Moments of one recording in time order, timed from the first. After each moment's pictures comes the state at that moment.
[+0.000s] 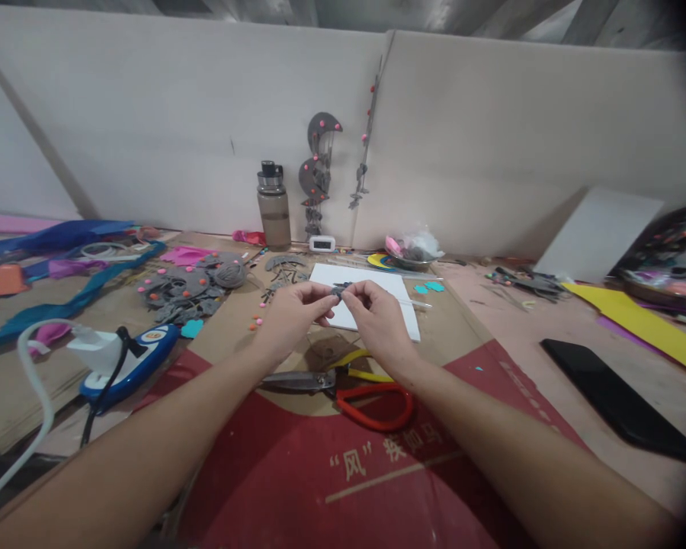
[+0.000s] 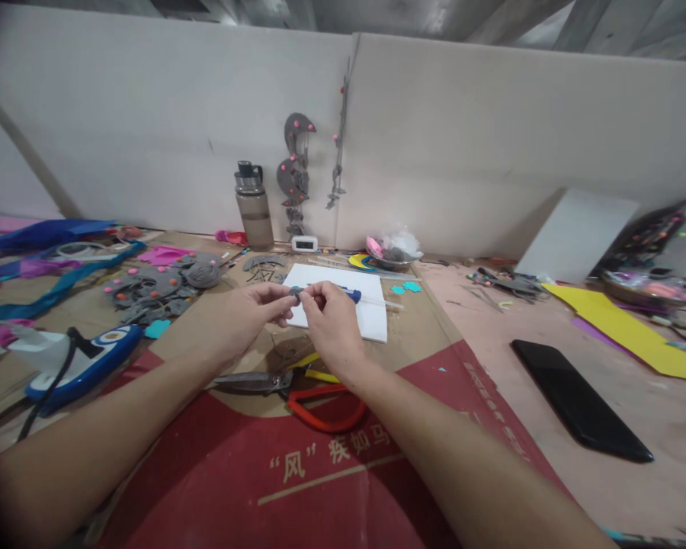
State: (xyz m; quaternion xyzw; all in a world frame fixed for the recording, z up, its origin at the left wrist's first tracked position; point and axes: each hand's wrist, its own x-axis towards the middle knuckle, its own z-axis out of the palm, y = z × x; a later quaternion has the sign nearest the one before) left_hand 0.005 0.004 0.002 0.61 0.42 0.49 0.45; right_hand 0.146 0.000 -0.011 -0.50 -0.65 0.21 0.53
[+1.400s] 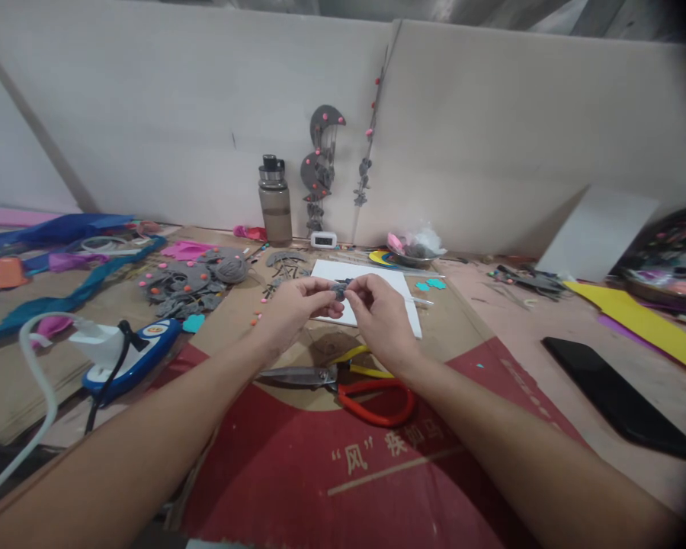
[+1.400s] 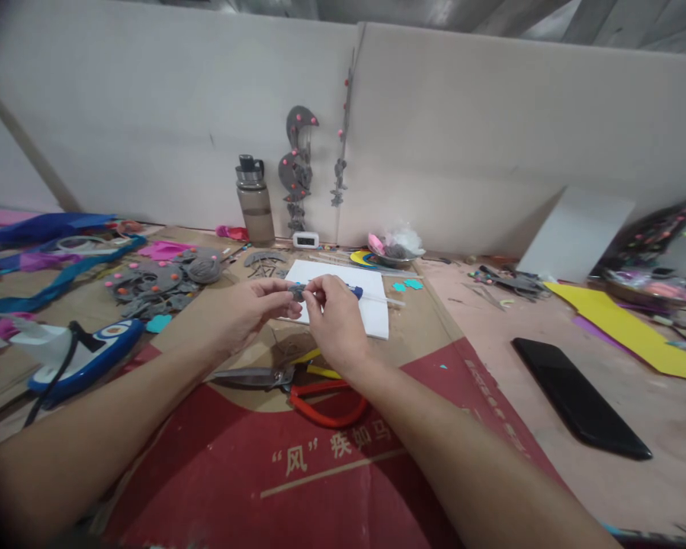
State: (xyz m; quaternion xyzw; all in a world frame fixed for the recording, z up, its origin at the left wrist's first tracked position) left_hand 0.001 0.020 -0.012 0.58 0.32 0.48 0.57; right_hand 0.151 0.001 -0.016 -0.46 -0.72 0.08 0.51
